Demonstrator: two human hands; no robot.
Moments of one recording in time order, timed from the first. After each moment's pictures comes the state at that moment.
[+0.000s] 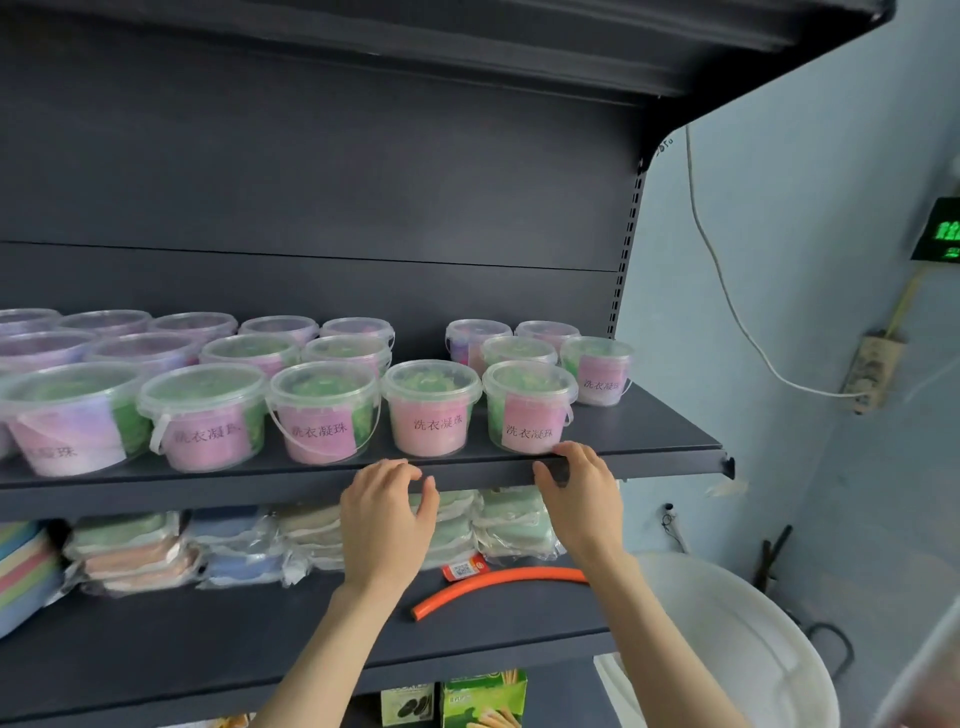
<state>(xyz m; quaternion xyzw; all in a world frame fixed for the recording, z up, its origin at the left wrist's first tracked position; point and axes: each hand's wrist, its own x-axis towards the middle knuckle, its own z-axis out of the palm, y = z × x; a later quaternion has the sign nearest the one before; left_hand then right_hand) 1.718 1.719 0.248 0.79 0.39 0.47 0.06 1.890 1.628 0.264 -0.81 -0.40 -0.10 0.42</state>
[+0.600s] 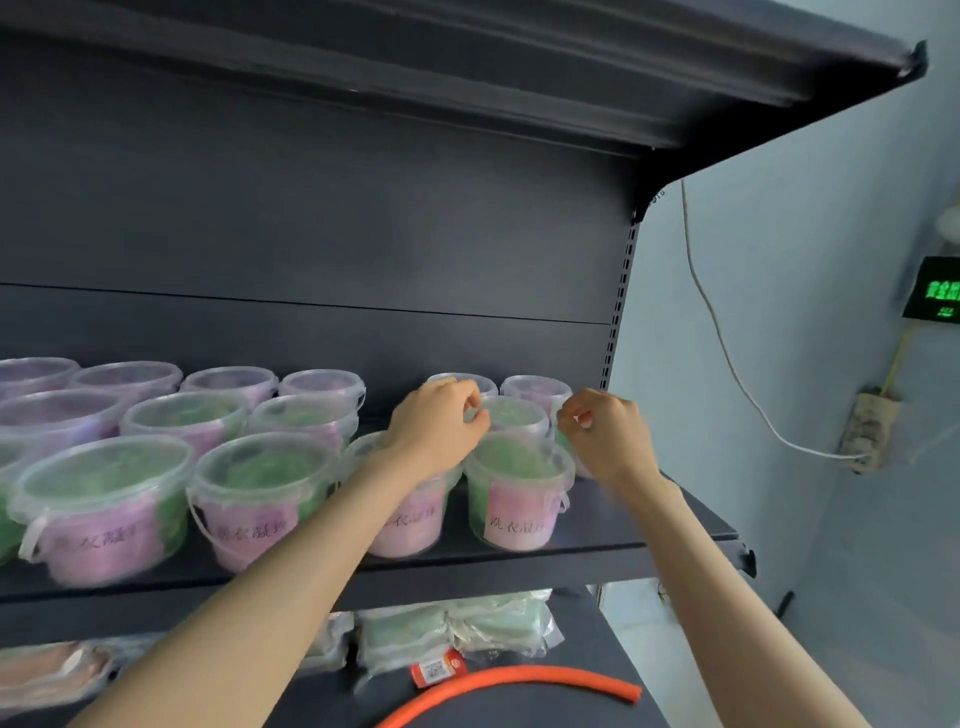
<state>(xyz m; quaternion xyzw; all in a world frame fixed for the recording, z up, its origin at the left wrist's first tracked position) 1.826 1.808 0.381 0.88 0.28 0.37 0.09 1.985 1.687 0.377 -0.80 -0.45 -0.15 0.38</state>
